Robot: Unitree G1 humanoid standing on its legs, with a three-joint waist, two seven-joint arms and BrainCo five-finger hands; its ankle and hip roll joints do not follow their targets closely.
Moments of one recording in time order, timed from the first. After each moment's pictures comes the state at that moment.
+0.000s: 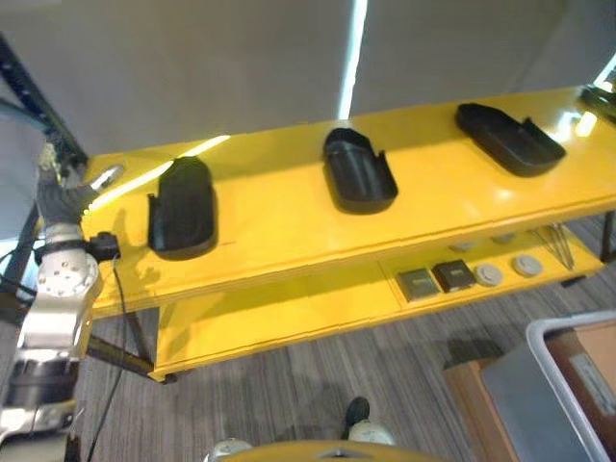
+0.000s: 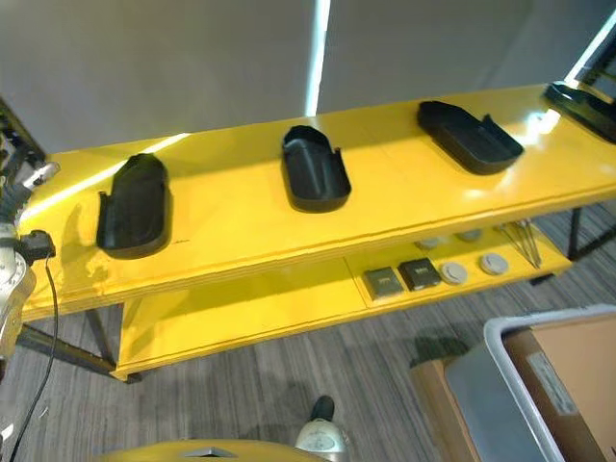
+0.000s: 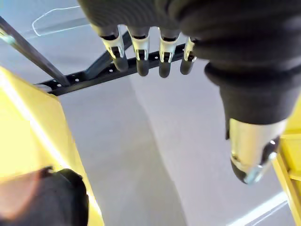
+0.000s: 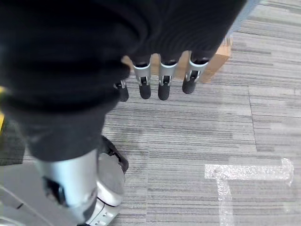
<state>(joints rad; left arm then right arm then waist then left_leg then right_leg) -0.12 0.67 0.19 -0.11 -0.32 0.10 0.29 0.18 -0.34 0.19 1.12 -0.08 0.13 -0.05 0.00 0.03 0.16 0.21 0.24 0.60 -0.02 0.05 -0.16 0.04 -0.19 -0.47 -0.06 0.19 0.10</state>
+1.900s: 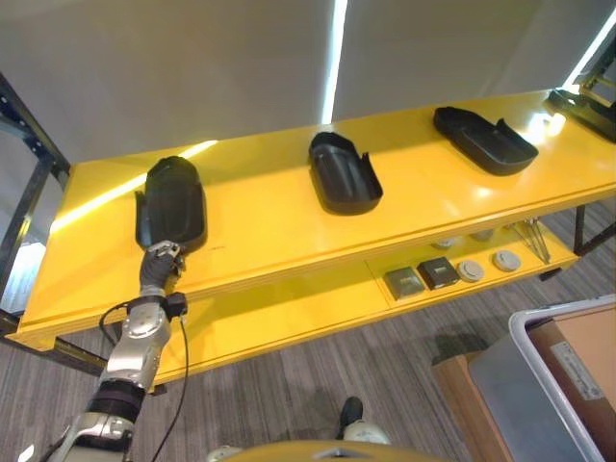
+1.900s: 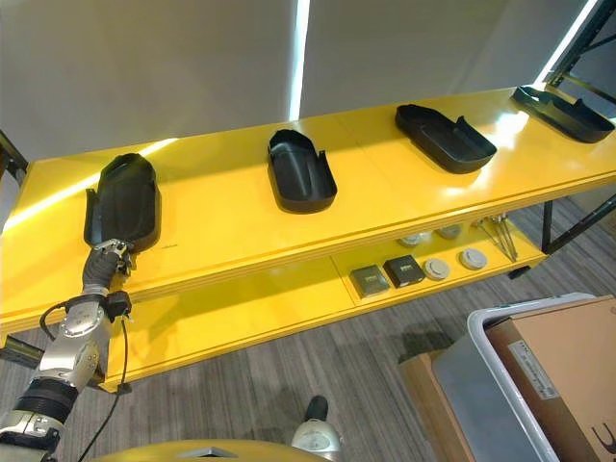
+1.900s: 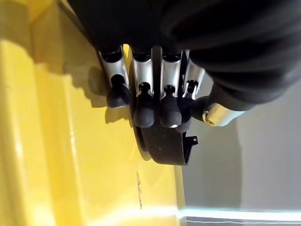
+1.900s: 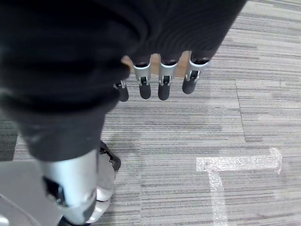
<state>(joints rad) -0.16 0.43 -0.09 0.38 -0.43 -0.10 0.28 0.18 -0.32 0.23 1.15 -0.09 0.13 -0.04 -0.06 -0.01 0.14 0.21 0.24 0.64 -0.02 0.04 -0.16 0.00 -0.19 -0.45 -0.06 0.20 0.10</state>
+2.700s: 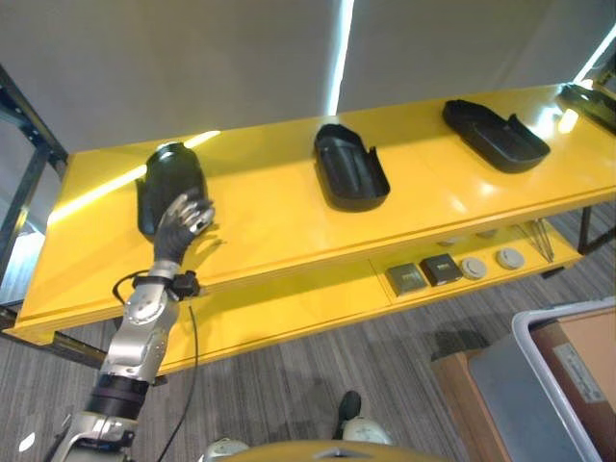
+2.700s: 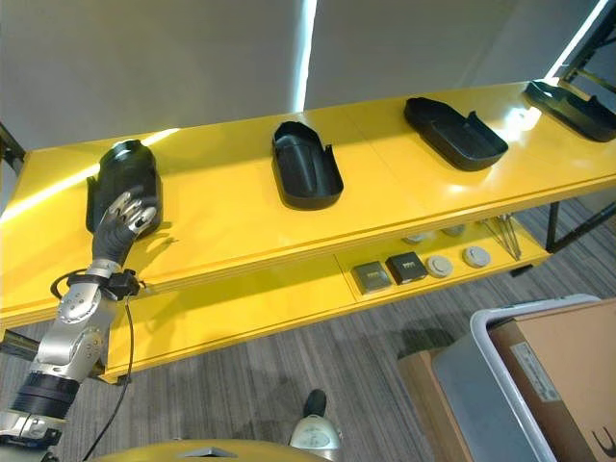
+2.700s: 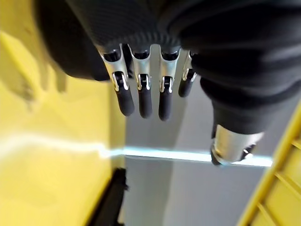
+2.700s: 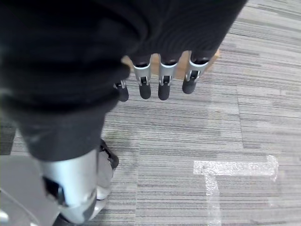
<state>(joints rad) -0.15 0.42 -0.09 0.00 -0.56 -0.13 -0.01 0.16 -0.33 0.22 1.17 -0.12 0.11 -0.03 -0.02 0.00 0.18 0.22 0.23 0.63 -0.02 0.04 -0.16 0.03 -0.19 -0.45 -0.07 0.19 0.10</state>
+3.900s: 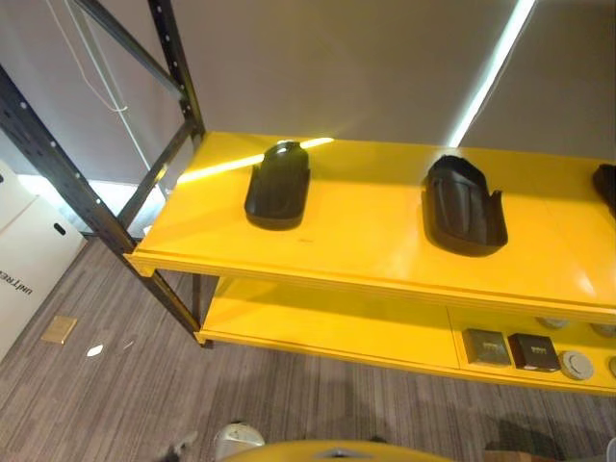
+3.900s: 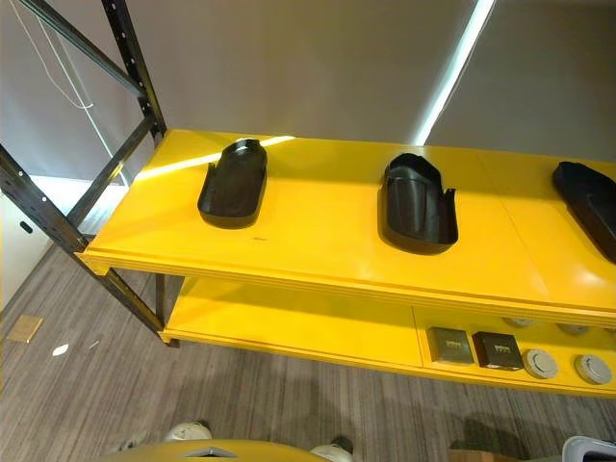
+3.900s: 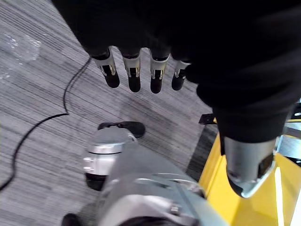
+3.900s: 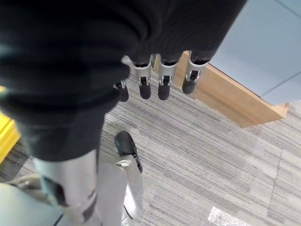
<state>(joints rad) 0.25 0.23 -0.03 1.16 -0.42 -0.10 -0.11 0.06 -0.33 0.23 1.24 -0.15 0.18 -0.02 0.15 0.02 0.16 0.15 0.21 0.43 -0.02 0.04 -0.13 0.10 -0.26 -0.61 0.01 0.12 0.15</state>
